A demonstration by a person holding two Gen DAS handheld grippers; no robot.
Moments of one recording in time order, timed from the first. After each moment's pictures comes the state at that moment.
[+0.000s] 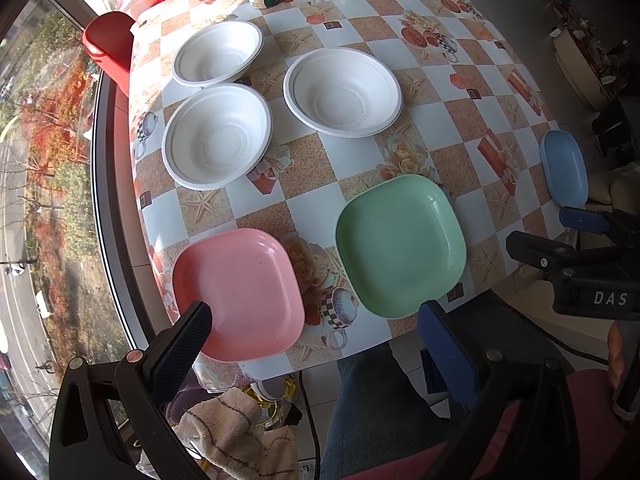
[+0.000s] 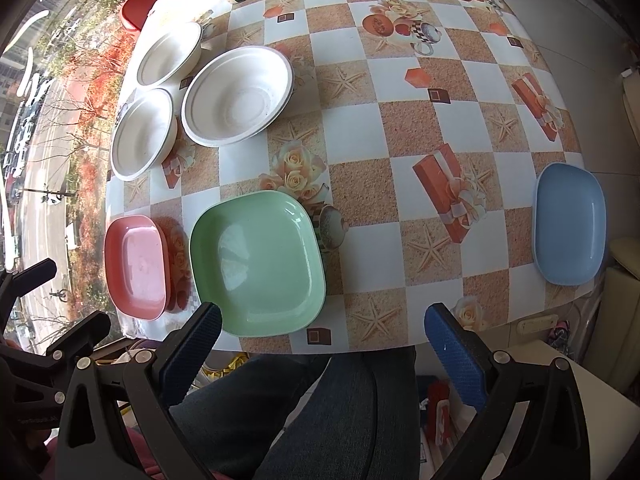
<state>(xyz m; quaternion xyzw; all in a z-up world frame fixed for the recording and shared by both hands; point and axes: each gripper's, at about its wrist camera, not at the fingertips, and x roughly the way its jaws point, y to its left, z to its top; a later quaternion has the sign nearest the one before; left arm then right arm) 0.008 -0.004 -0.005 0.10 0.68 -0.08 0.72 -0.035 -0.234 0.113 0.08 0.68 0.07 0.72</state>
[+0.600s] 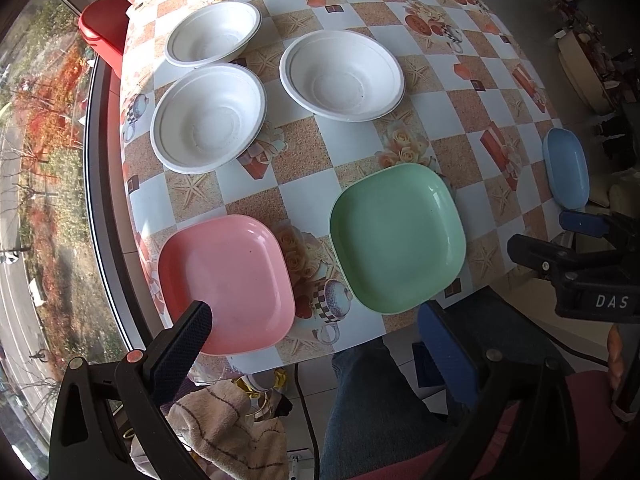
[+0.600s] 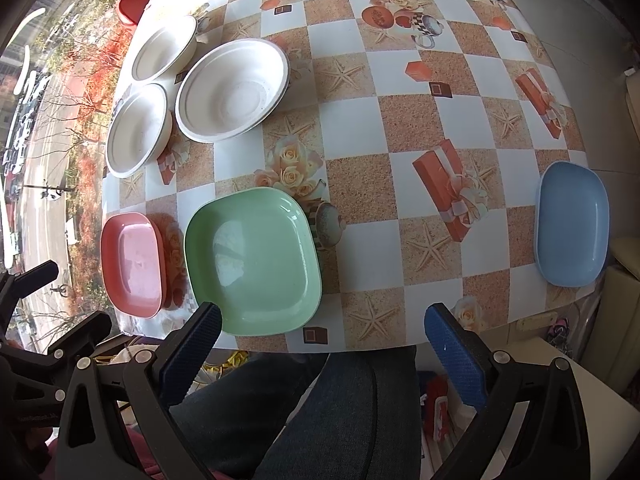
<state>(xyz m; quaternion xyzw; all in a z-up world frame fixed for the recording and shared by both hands) 0.008 -0.002 -0.023 0.09 0.71 -0.07 0.70 -0.030 -0.236 0.103 0.08 0.69 0.07 0.72</state>
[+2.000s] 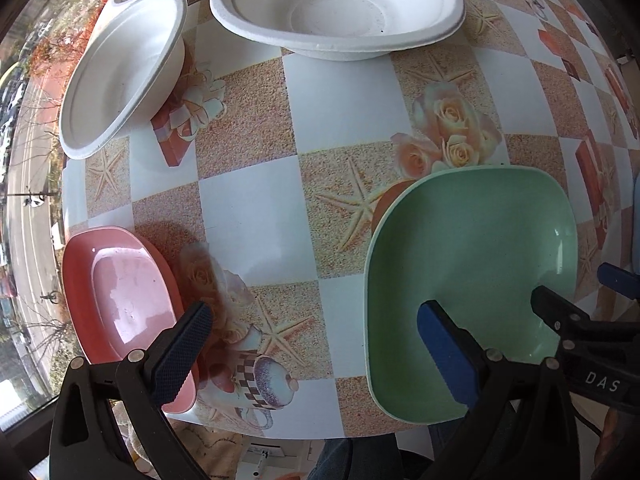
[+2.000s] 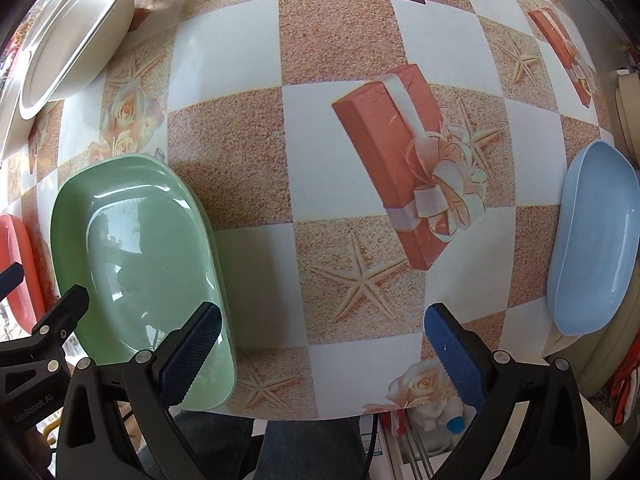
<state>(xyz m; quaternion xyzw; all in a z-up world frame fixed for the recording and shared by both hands) 0.019 -0.056 -0.148 0.06 0.74 0.02 0.67 -0.029 -0.266 -0.039 0.01 0.75 0.03 0.67</state>
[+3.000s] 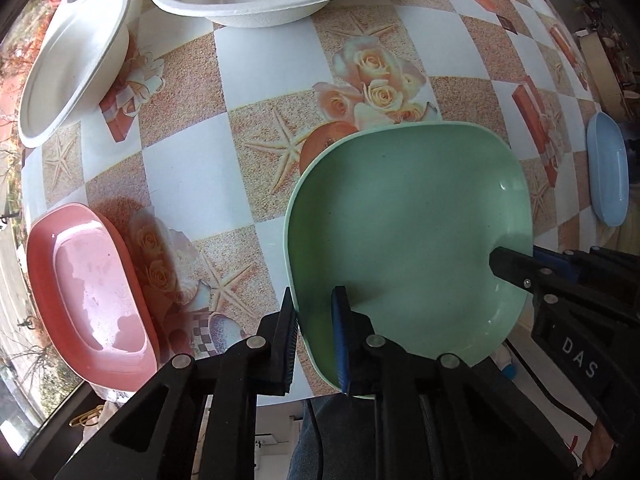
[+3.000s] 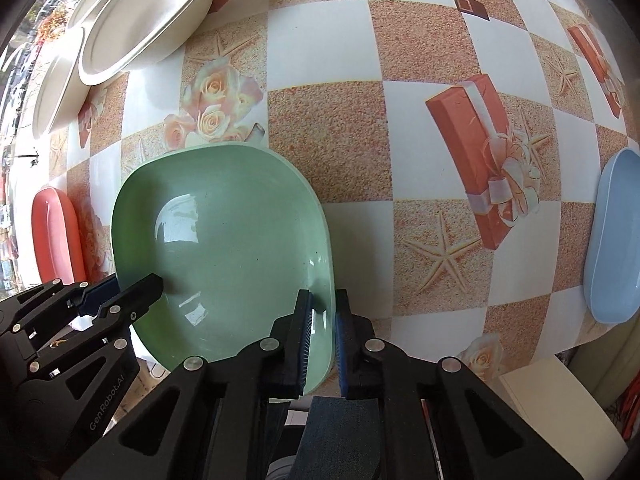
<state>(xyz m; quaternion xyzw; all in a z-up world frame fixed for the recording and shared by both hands) -0.032 -0.060 -0.136 0.04 0.76 -0.07 0.65 -0.018 -0.223 -0.022 0.05 0.75 0.08 0.65</state>
